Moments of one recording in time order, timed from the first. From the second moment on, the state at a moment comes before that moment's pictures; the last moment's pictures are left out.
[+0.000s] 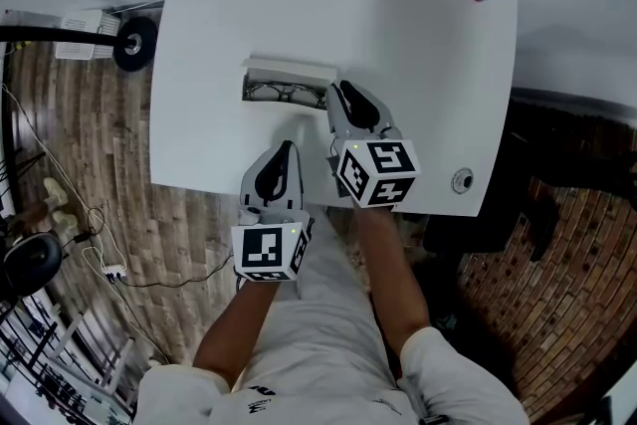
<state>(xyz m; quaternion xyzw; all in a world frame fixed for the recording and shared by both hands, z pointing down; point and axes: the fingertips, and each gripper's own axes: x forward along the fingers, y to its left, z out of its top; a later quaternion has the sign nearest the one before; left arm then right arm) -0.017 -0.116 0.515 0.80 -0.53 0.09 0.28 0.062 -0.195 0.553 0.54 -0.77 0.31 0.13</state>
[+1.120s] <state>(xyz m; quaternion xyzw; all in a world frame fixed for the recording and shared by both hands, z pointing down) -0.026 -0.118 0.531 0.79 -0.53 0.10 0.29 0.061 -0.208 0.565 0.53 -0.76 0.33 0.16</state>
